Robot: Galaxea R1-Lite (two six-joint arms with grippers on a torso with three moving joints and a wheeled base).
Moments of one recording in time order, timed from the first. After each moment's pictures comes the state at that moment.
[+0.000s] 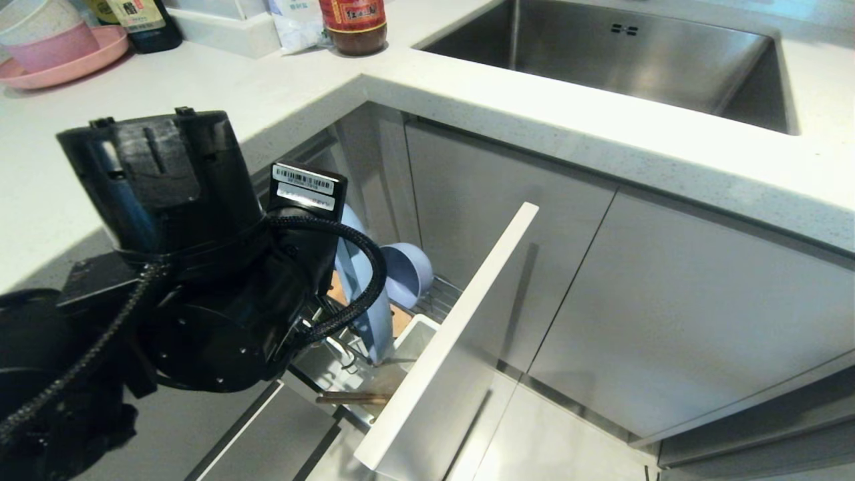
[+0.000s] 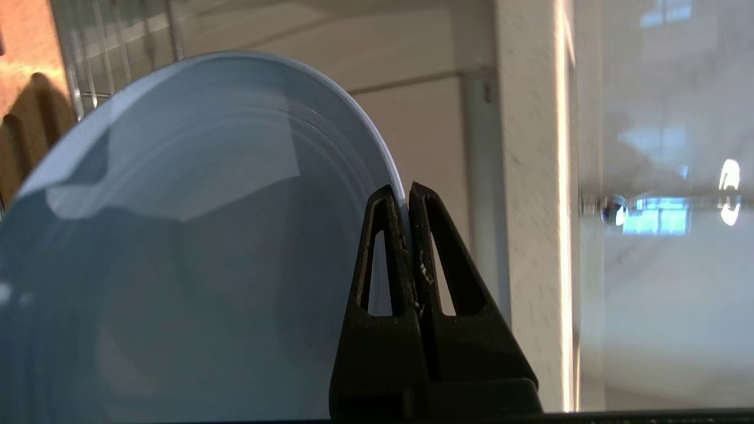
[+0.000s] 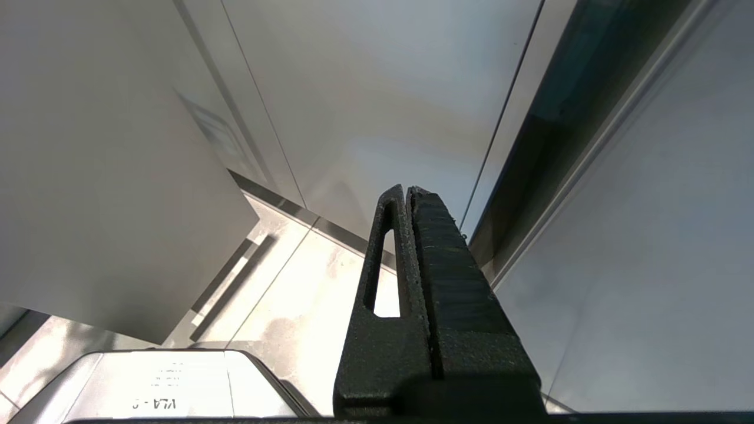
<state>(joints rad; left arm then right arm) -0.89 1.53 -0.92 -0.65 0.90 -1.18 0.00 0.00 0.00 0.00 0.00 0.02</state>
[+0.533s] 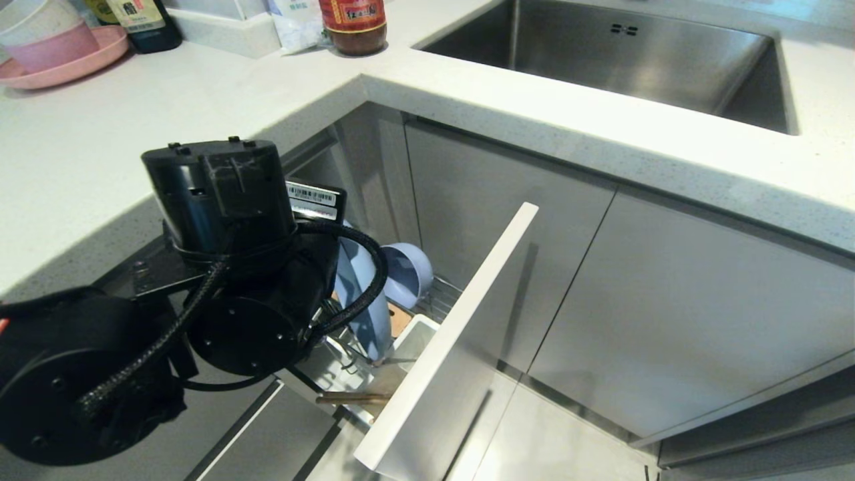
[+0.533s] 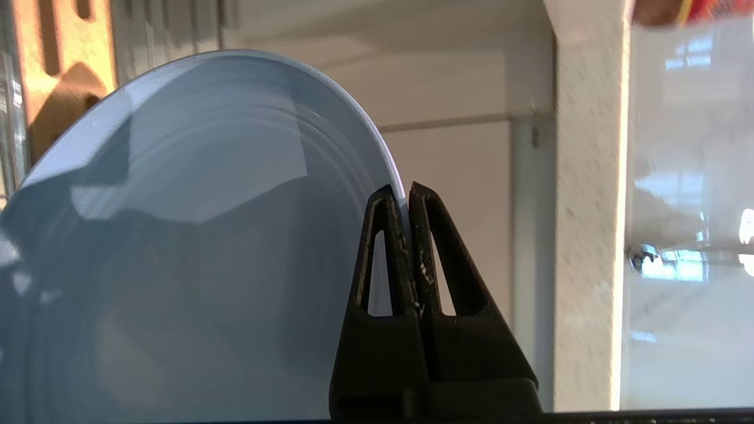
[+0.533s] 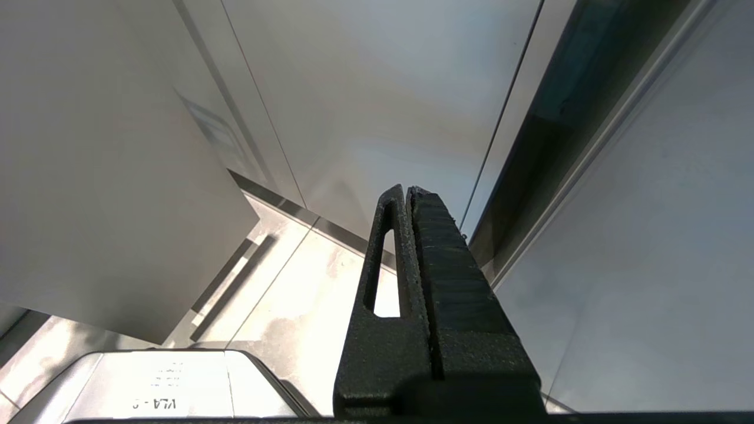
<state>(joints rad) -0.82 1.59 -0.91 -0.65 0.91 -1.26 0.00 0.00 0.00 0.00 0.00 0.02</state>
